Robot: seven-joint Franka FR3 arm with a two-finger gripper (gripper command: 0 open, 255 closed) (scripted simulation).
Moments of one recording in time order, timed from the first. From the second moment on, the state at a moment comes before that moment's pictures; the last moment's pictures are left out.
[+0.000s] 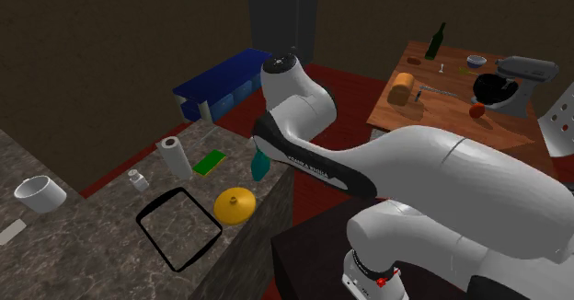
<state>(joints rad) -0.09 -0.86 0.49 -2.55 0.12 1.91 0.57</state>
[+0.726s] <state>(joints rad) -0.51 -0.59 1.08 -2.42 0.07 2.19 1.28</state>
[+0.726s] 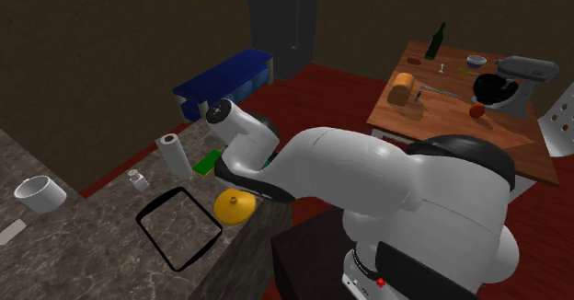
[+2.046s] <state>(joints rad) -0.94 -0.51 1.49 -2.35 -0.01 2.33 1.55</state>
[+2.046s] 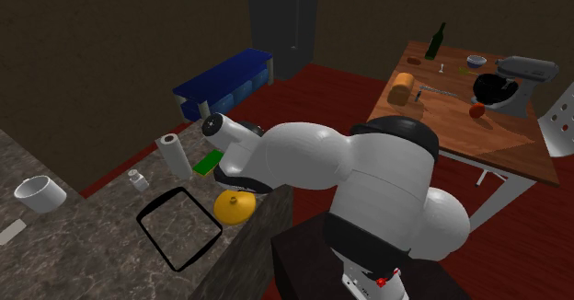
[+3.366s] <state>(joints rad) -0.82 -0.52 1.32 -2.29 -0.01 2.21 1.49</state>
